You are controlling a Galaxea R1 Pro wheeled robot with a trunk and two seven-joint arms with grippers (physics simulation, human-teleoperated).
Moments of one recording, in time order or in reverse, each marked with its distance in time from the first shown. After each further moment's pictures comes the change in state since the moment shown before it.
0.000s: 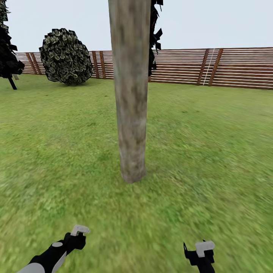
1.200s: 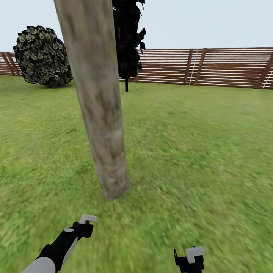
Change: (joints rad) left arm 0.020 -0.070 -0.024 -0.236 0.001 0.221 0.052; right arm 0.008 0.070 -0.001 0.043 0.004 0.002 -0.001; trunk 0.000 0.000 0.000
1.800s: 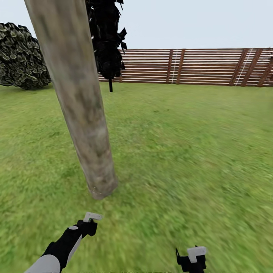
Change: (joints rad) left arm -0.014 -0.031 -0.003 -0.002 -0.005 0.013 0.002; right arm 0.000 -0.012 -0.003 -0.004 -0.003 -0.001 -0.002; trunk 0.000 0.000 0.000
